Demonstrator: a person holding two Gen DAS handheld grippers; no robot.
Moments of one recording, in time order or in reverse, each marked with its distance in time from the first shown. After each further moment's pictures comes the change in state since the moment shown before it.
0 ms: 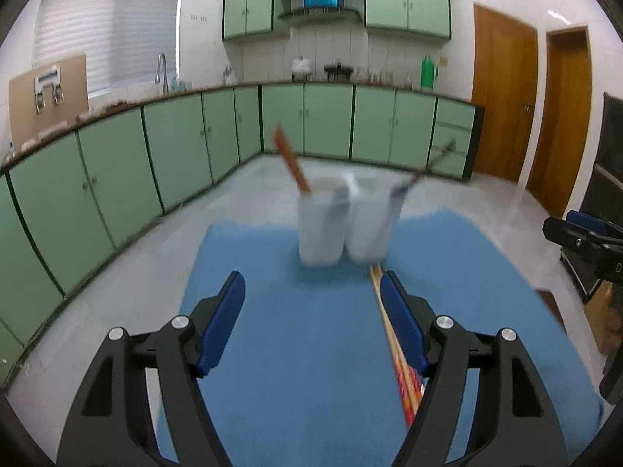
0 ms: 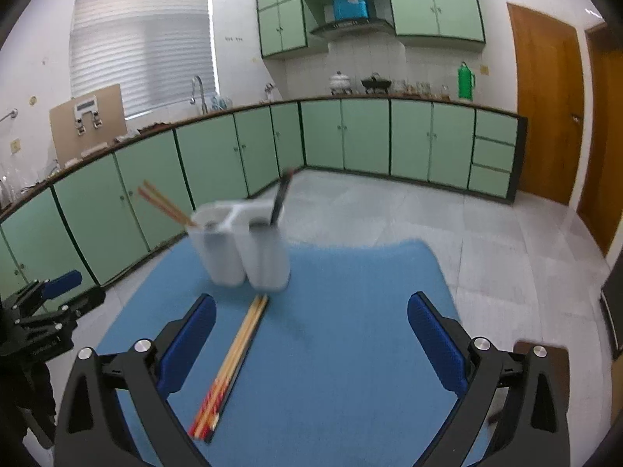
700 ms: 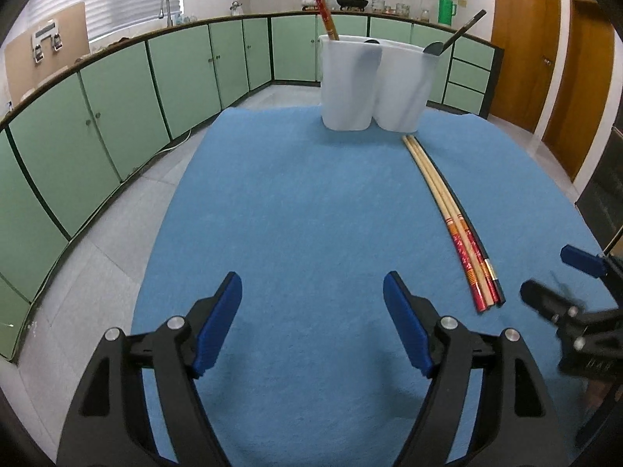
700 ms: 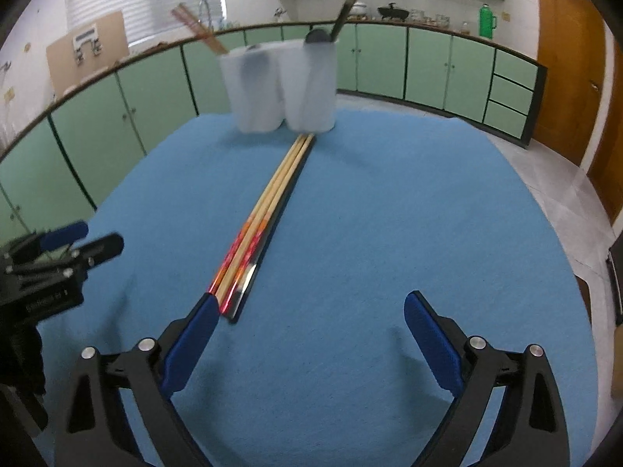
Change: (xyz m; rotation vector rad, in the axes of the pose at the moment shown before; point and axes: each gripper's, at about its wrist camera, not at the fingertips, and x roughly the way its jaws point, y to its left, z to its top) left arm 0.026 0.021 -0.098 -0.008 0.236 0.048; right arm 0.045 0.073 -0.131 -0.049 0.277 0.010
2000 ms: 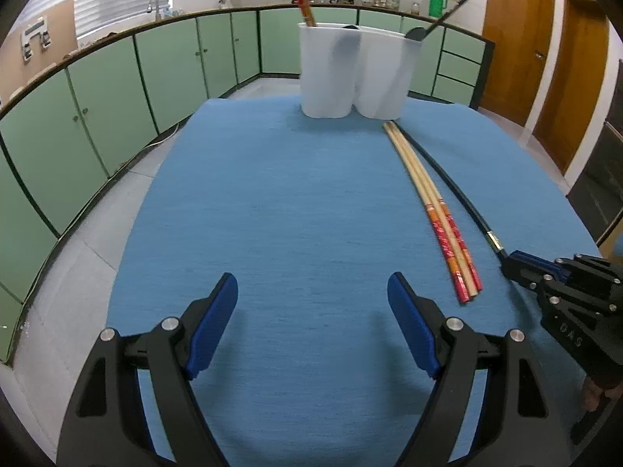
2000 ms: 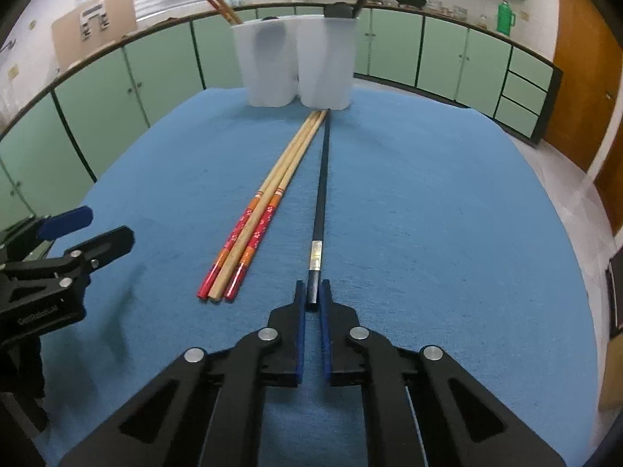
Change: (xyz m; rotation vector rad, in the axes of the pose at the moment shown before) left arm 0.004 -0.027 -0.003 0.019 0.026 -0.045; right arm 0.011 0.003 -0.002 -0.051 0.063 0.009
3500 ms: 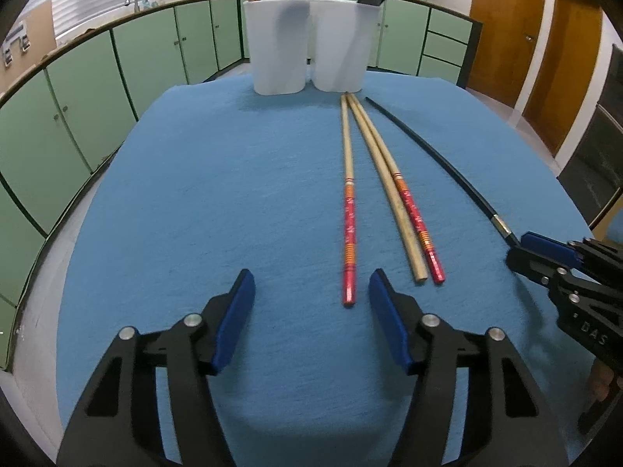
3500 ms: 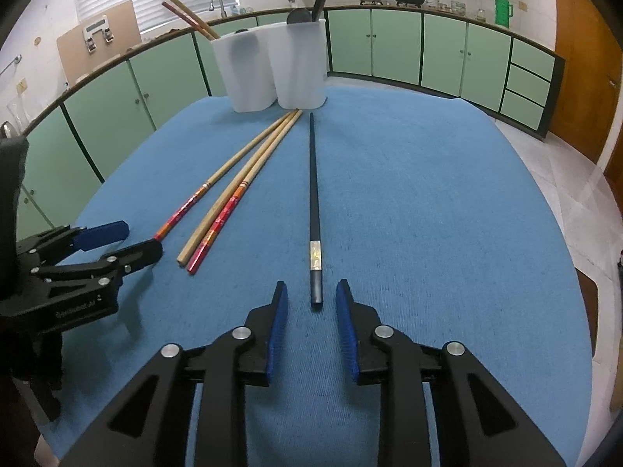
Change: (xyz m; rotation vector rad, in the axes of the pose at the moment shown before) left arm 0.026 -0.051 -0.002 0.025 0.063 -0.033; right arm -0.010 -0.046 -0.013 0.031 -0.016 0.063
